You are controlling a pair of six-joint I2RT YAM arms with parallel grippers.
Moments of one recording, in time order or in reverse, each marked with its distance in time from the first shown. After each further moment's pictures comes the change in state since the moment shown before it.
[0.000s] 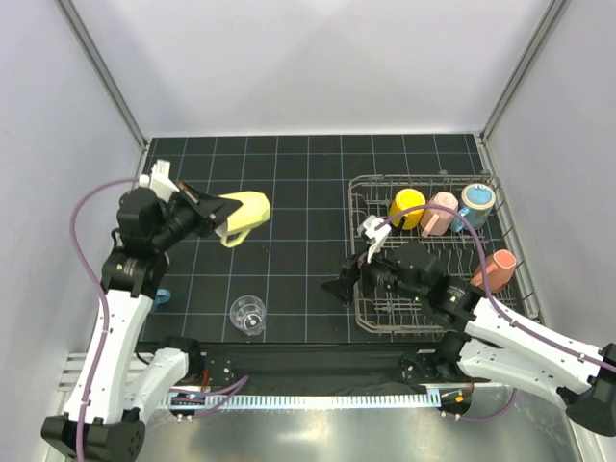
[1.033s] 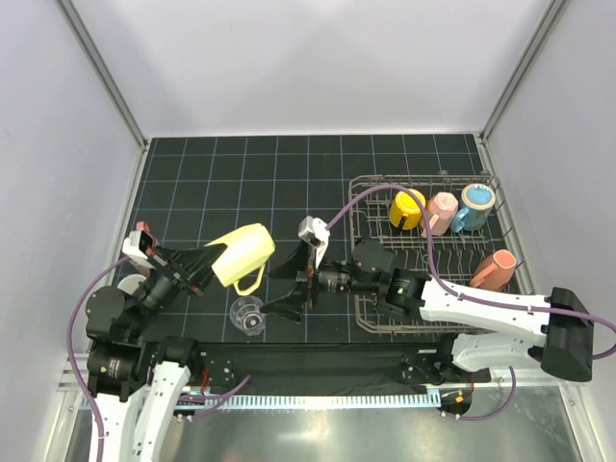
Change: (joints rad) left arm -0.008 -0.618 -0.271 0.059 0.061 -0.755; right arm 0.248 0.381 0.207 0.496 -0.234 0.142
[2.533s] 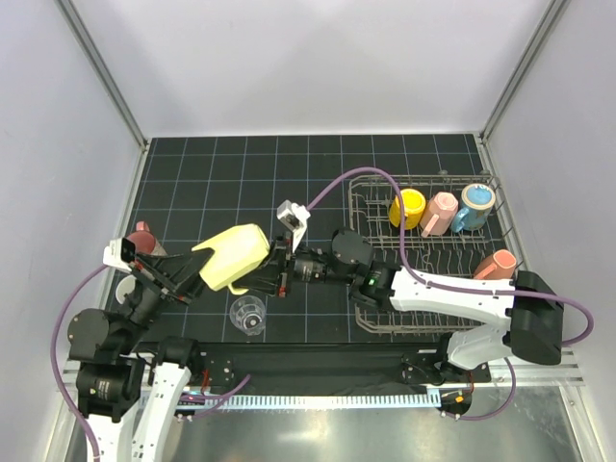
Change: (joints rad) left arm 0.002 -0.060 0.072 0.002 -0.031 0.026; right arm 0.027 0.206 0.163 0.224 -0.014 0.170
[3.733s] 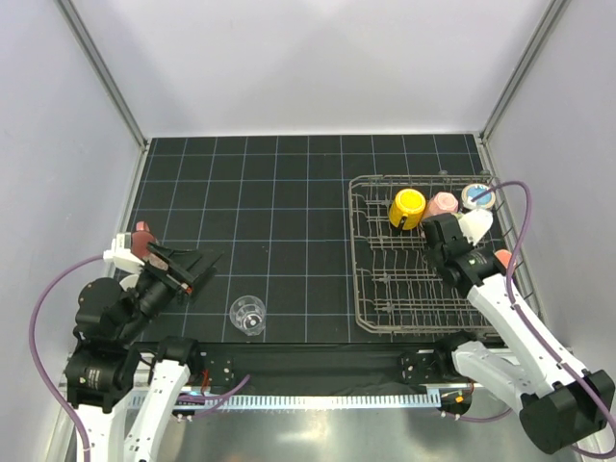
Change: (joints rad) left arm 0.000 0.133 0.140 -0.436 -0.093 0.493; right arm -0.811 -0.465 -0.178 -1.396 0.952 0.171
